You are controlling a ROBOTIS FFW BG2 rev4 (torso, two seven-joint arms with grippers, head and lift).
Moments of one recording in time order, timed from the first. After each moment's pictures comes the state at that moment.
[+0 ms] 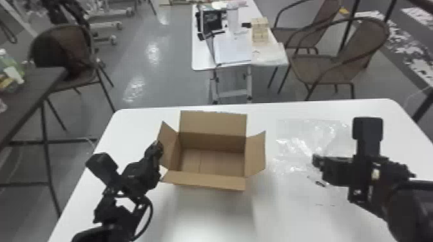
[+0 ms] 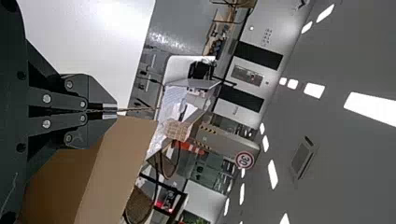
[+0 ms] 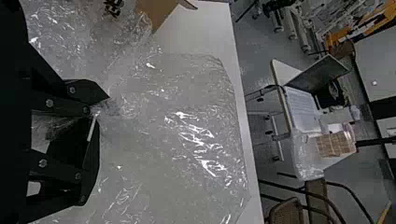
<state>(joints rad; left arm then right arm) 0.16 0.06 0.15 -1.55 0.41 -0.05 -0.31 -0.01 0.00 -0.03 -1.85 -0.12 0.98 0.26</state>
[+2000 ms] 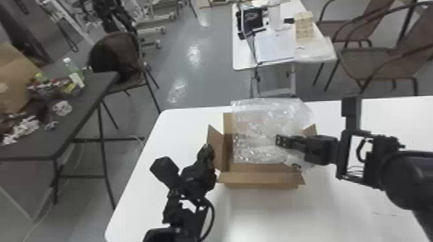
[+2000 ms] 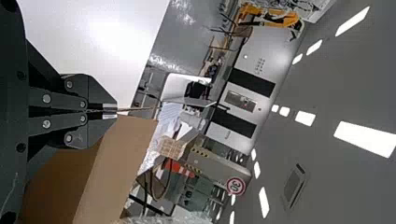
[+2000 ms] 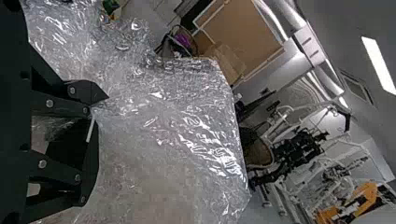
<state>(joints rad) 0.20 0.09 -0.01 -1.55 0.48 -0.18 -0.07 -0.30 0.00 0.19 -1.40 -0.37 0.75 0.76</state>
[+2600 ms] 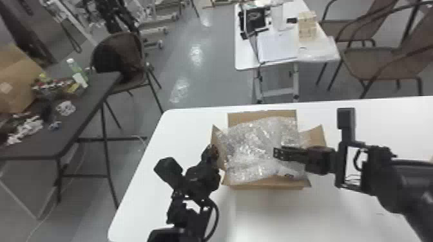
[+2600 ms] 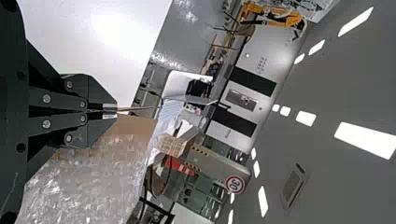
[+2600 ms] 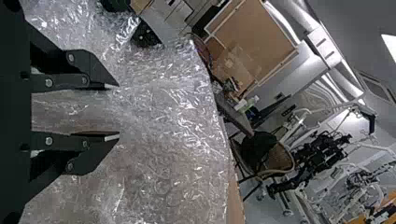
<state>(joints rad) 0.20 0.09 -0.02 -1.55 0.49 -0.18 -0.07 -0.37 0.00 0.24 -1.14 -0.36 0.60 0.83</state>
